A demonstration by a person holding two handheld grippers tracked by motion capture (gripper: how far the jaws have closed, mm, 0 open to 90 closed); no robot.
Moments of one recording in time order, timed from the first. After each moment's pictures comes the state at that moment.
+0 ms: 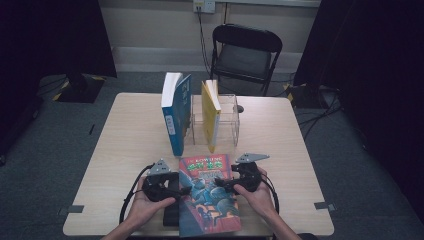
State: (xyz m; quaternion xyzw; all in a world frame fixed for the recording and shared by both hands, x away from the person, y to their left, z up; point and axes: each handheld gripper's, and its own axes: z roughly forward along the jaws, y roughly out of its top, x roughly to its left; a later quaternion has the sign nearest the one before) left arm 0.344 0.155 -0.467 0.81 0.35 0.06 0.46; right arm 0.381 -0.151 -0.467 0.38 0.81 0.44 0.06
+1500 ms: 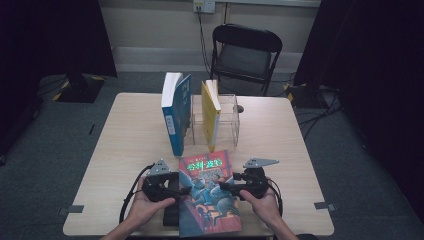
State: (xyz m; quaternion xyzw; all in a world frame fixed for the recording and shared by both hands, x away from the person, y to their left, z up) left arm 0.344 0.155 -0.467 0.81 0.35 0.07 0.47; right arm 0.356 -0.164 -0.452 0.38 0.80 0.47 0.02
